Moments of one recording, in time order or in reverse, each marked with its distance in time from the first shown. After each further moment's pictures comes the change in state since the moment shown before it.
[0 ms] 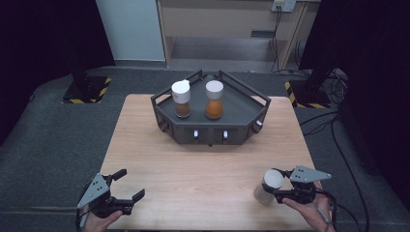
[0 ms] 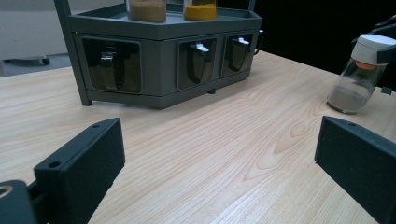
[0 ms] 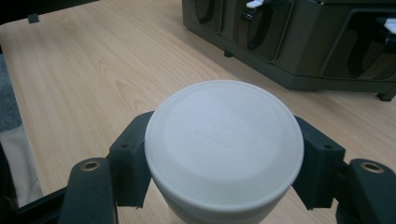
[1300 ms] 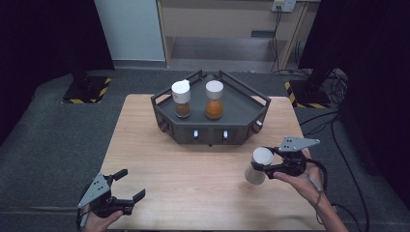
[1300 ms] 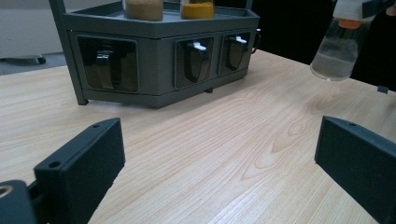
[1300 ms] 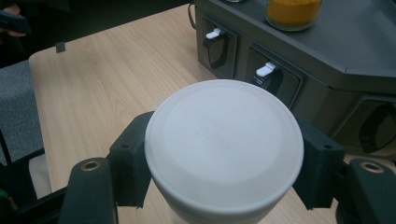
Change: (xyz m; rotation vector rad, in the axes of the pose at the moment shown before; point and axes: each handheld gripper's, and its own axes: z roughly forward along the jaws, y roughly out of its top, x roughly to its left) left arm 0.002 0.000 0.002 0.003 -0.013 -0.002; right arm -0.031 0.092 0.022 0.035 0.104 -0.010
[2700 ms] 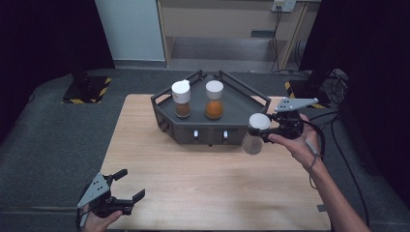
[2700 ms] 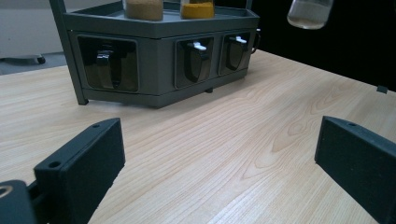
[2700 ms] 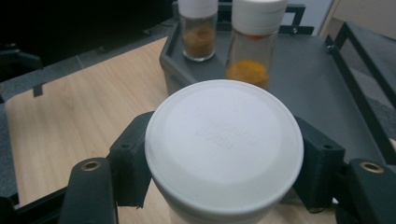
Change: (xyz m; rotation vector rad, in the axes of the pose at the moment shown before) left arm 0.001 0.000 -0.001 0.000 0.000 -0.002; right arm -0.026 0.089 0.002 -0.013 -0.065 0.012
